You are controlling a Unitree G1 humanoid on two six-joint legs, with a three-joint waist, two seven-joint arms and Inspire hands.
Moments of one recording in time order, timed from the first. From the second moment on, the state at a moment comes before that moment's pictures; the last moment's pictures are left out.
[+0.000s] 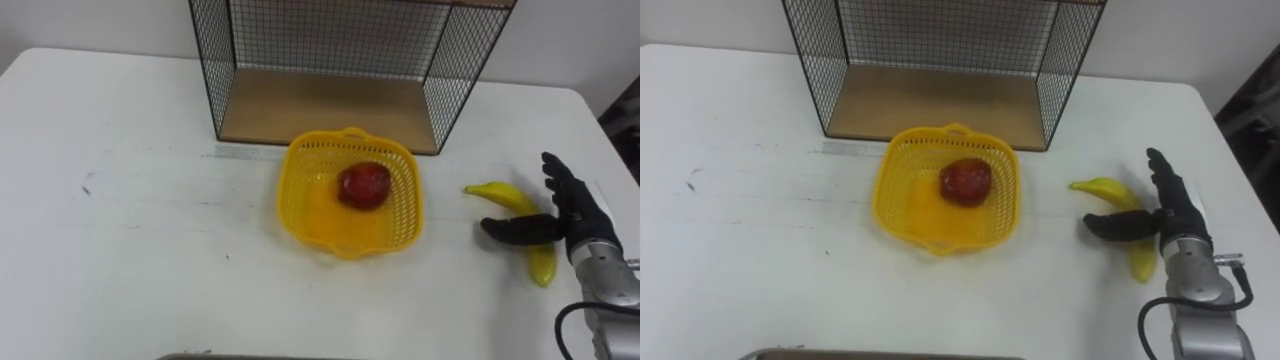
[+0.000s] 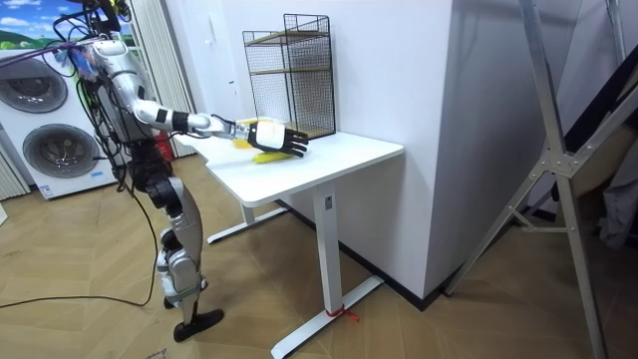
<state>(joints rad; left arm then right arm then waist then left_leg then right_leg) 0.27 0.24 0.04 1.08 0.28 0.11 0.01 -0.11 -0.41 -0.22 0.52 -0.13 0.02 0.03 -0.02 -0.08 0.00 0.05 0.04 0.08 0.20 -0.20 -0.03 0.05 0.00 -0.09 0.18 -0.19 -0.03</state>
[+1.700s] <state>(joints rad) 0.27 0.26 0.07 1.06 0.31 0.12 0.00 -0.17 -0.48 -0.24 0.82 -0.35 -0.03 -0.02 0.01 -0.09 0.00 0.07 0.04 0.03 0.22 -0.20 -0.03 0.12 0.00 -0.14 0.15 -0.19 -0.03</state>
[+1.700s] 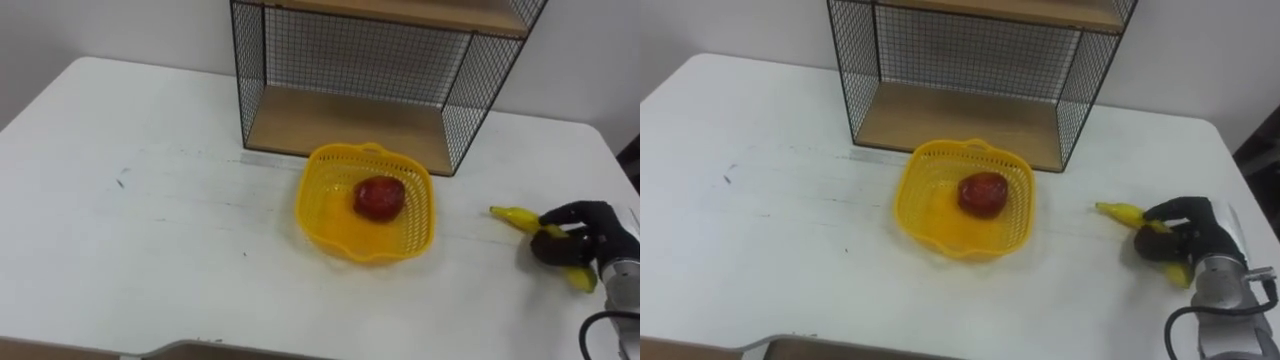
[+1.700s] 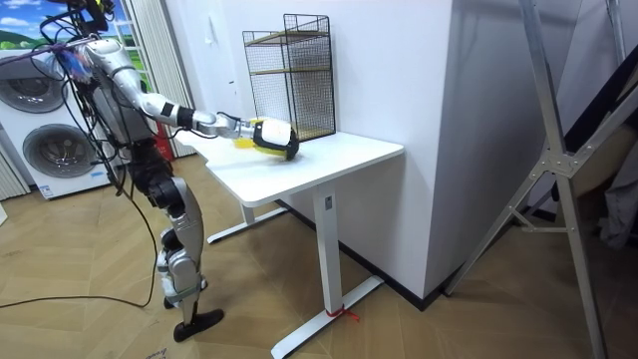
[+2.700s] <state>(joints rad) 0.24 0.22 0.05 1.08 0.31 0.11 0.00 0.00 -0.32 -0.06 0.29 0.42 0.05 0.10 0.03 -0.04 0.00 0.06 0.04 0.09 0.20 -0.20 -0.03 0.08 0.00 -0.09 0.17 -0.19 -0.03</state>
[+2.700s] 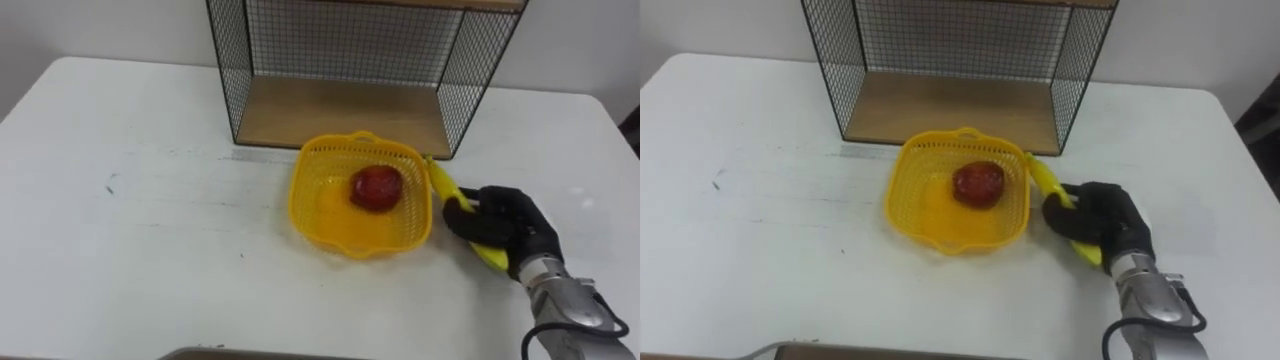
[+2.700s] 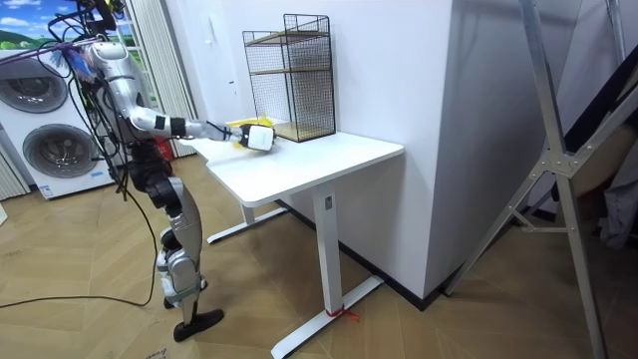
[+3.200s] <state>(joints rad) 0.26 0.21 0.05 1.08 0.31 0.11 -0.01 0.00 -0.32 -0.06 0.11 0.55 0.05 0.26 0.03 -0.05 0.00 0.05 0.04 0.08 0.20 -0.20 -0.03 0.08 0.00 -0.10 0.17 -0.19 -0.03</state>
